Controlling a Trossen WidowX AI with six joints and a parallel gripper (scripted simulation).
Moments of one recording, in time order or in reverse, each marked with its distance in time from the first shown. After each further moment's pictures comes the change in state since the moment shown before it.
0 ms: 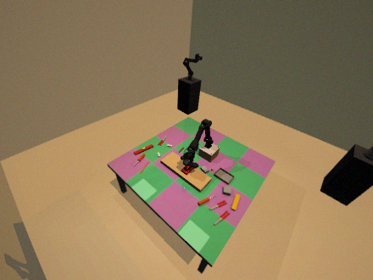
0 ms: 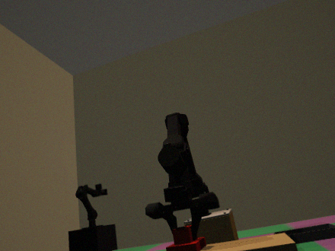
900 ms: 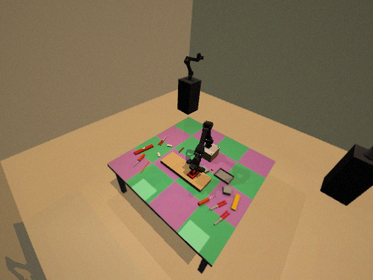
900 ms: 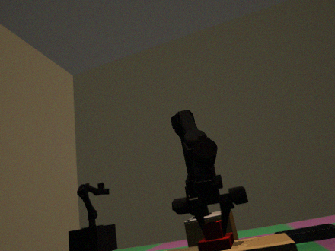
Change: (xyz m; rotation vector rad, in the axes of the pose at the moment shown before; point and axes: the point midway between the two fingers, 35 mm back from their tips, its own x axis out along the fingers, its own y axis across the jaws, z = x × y) arm -0.001 0.075 0.000 0.003 -0.001 0.007
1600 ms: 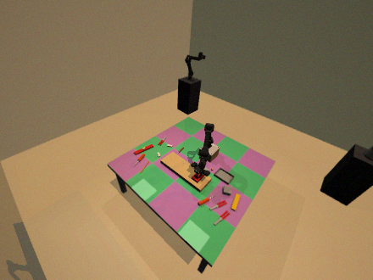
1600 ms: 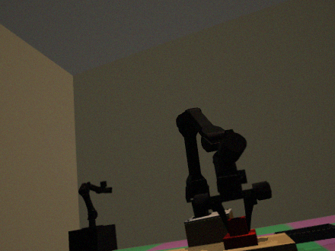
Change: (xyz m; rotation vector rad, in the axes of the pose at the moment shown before) arm 0.000 0.058 0.001 0.002 0.000 0.004
